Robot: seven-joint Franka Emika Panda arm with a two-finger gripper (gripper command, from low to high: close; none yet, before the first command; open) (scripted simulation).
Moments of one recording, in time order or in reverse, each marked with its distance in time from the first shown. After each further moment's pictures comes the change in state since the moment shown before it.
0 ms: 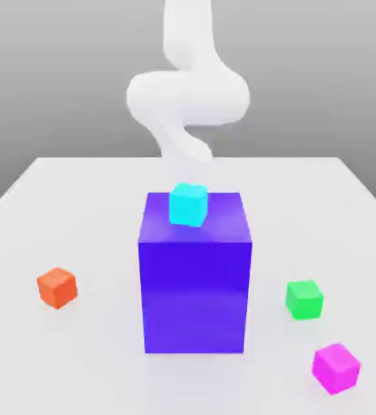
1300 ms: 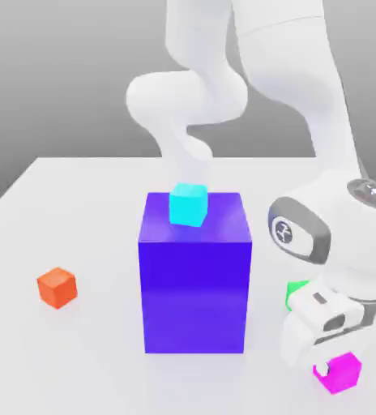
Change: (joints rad) arm 0.233 1.163 0.169 -0.090 -0.282 0.502 0.272
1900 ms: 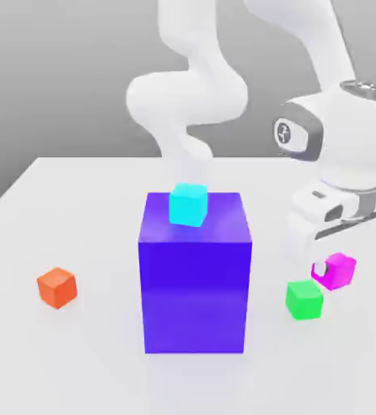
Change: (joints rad) arm 0.058 -0.609 0.197 -0.425 0.446 -0.159 -0.280
